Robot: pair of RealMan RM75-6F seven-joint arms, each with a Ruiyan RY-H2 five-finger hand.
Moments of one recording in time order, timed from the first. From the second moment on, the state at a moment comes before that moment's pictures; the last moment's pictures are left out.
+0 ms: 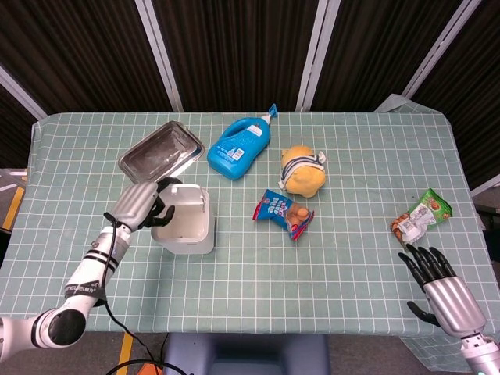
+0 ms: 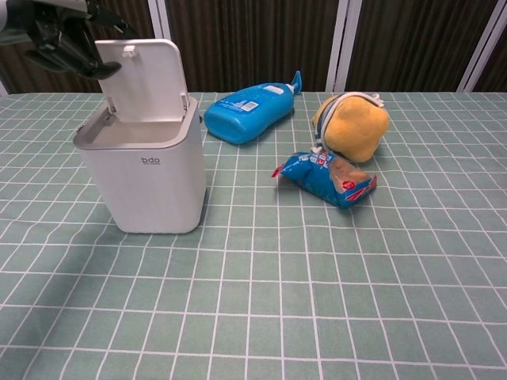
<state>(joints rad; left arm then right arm) -0.87 -1.05 -0.31 -2.05 0.56 0.98 0.38 0.06 -1.04 -0.09 -1.59 -1.74 1.46 -0.04</state>
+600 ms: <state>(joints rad) -0.87 -0.97 -0.11 -2.18 0.59 0.89 0.46 0.06 -1.04 -0.12 -1.59 -1.77 1.46 -0.03</state>
